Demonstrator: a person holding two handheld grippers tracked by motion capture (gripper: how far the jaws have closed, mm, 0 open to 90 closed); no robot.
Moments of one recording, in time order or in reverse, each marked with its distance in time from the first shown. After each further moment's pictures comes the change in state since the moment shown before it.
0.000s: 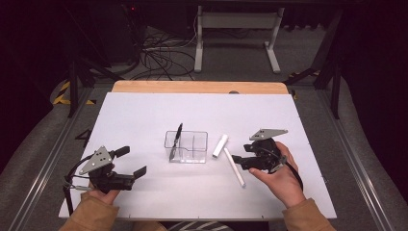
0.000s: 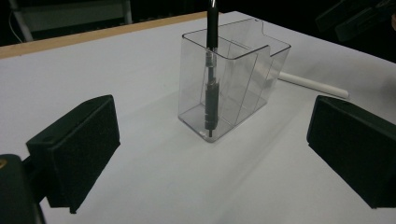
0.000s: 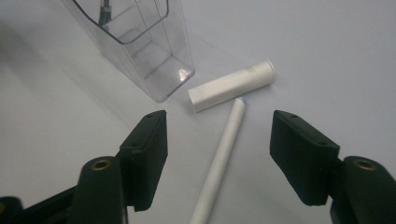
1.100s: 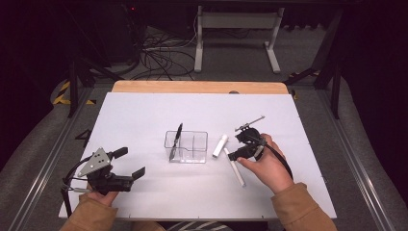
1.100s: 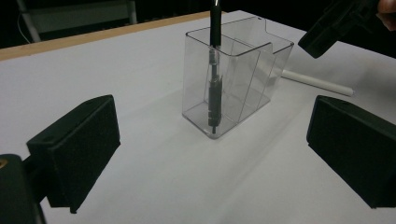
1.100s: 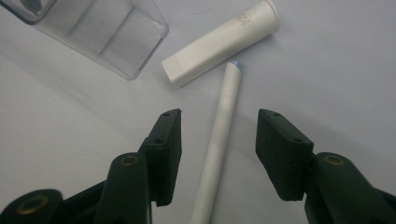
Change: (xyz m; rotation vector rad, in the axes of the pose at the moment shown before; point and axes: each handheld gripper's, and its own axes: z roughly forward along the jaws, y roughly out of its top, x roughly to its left) left arm -0.002 -0.002 -0.005 -0.003 0.022 0.007; right arm -0.006 0.028 0.044 0.322 -0.038 0.149
